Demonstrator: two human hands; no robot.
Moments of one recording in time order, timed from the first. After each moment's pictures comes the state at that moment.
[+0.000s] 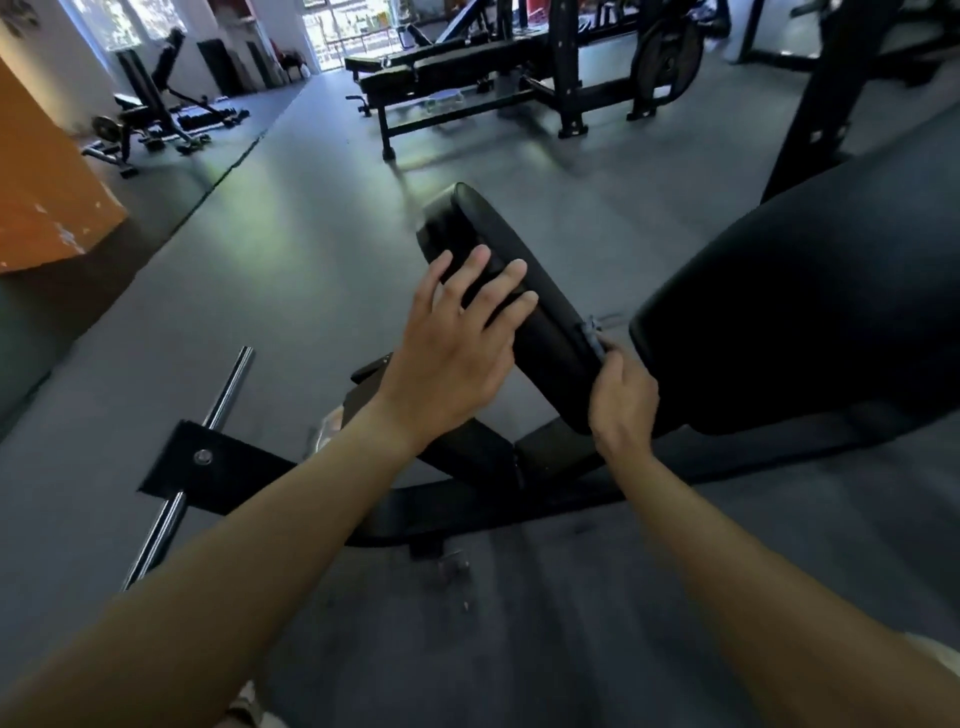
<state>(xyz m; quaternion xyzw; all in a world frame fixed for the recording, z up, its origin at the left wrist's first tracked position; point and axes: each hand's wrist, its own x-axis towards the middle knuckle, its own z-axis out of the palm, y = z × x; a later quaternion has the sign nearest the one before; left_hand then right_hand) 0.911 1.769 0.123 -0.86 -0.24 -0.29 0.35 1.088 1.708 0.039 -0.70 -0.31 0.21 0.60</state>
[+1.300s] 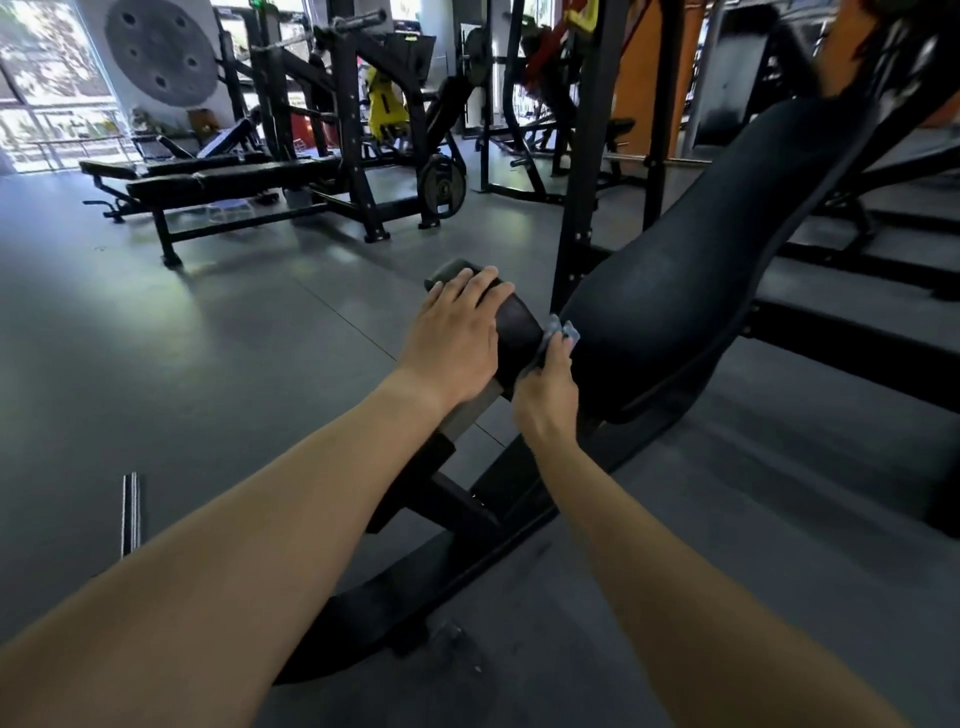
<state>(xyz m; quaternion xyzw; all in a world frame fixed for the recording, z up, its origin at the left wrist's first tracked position) 0.868 1.820 0.178 -0.95 -0.16 -0.27 0.06 0.947 1.721 0.107 -0.78 -0.24 0.05 0.57</state>
